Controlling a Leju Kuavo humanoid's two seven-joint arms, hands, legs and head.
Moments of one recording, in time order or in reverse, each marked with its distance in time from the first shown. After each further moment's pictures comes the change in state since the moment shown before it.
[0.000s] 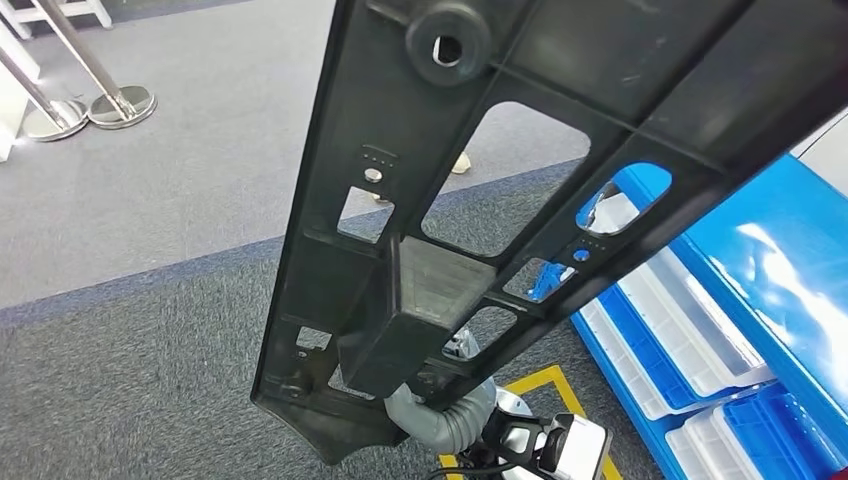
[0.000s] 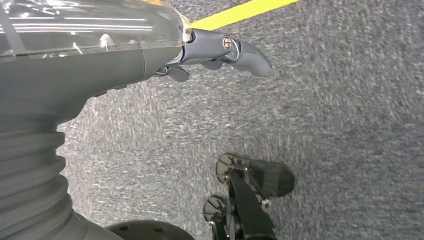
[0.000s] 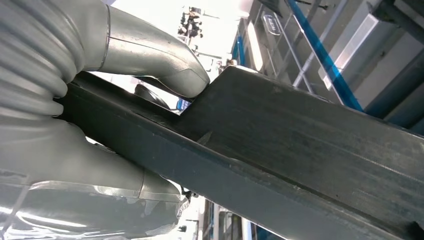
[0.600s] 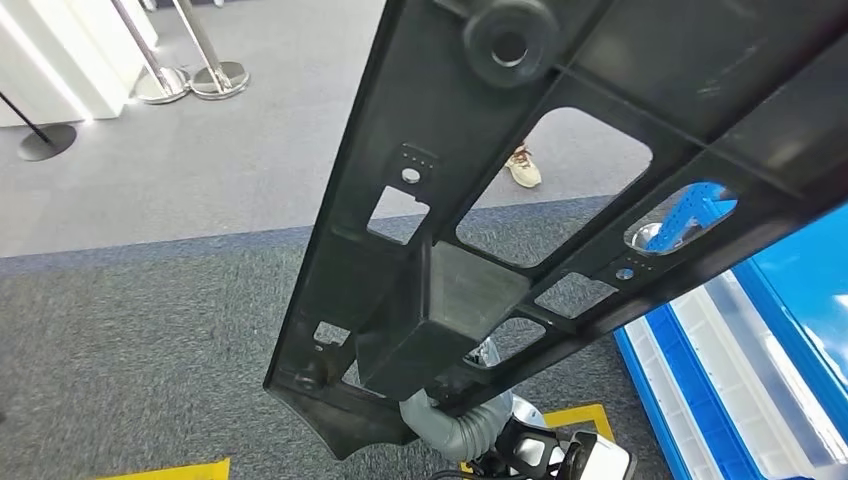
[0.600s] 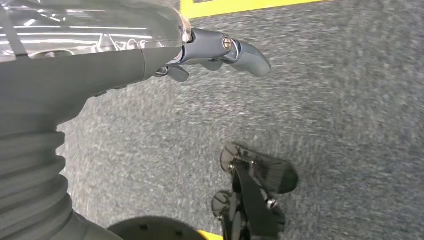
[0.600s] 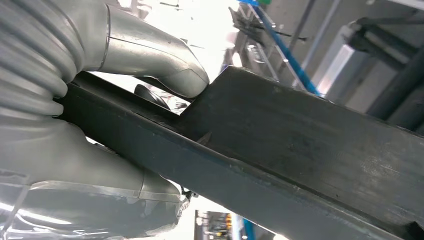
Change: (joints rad) left arm 0.001 -0.010 0.019 0.000 -0.011 -0.025 0.005; right arm 0.033 -0.023 -0.002 -0.067 0.028 -0.071 0.000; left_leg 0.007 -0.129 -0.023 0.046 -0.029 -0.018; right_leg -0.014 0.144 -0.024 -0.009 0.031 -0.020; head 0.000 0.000
